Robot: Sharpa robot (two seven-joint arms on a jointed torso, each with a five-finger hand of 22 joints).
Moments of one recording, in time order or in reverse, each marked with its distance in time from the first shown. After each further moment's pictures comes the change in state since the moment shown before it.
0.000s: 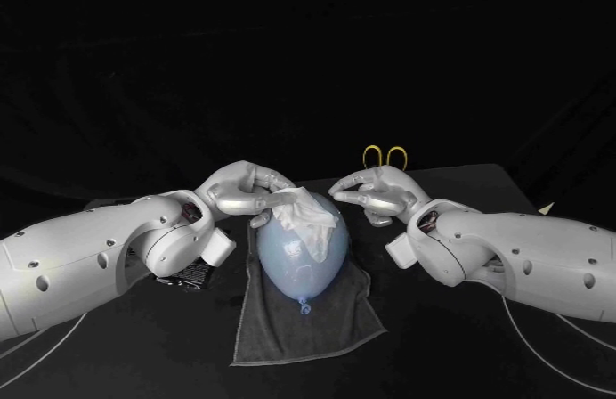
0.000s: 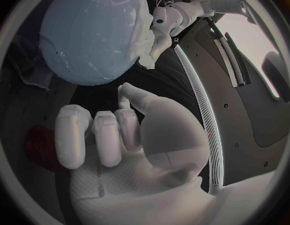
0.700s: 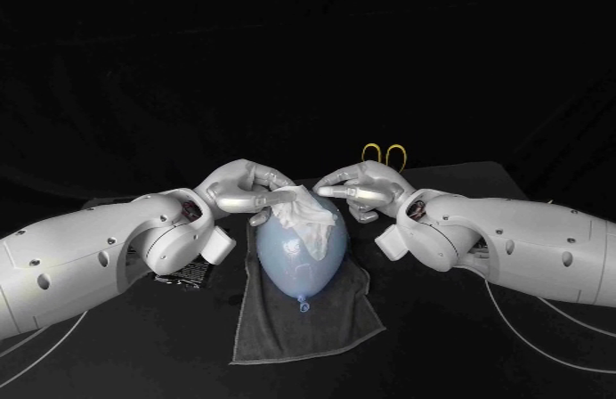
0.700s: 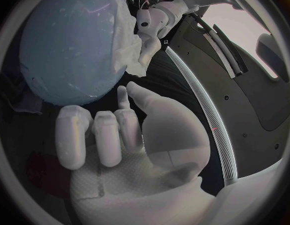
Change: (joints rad) left arm 0.000 0.007 0.000 -0.010 -0.002 0.000 0.000; left_hand -0.010 -0.010 0.015 -0.015 0.000 -0.005 -0.002 0.000 0.003 -0.007 0.000 0.008 0.004 0.000 0.000 0.003 0.006 0.000 0.000 0.000 0.004 0.004; right arm 0.023 0.059 0.003 -0.062 0.076 0.179 0.005; right_hand -0.052 -0.040 -0.069 0.041 0.000 -0.003 0.003 -0.046 -0.021 -0.002 -0.002 0.010 0.000 0.000 0.000 0.000 0.001 -0.001 0.002 -0.006 0.008 0.000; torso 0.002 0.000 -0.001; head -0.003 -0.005
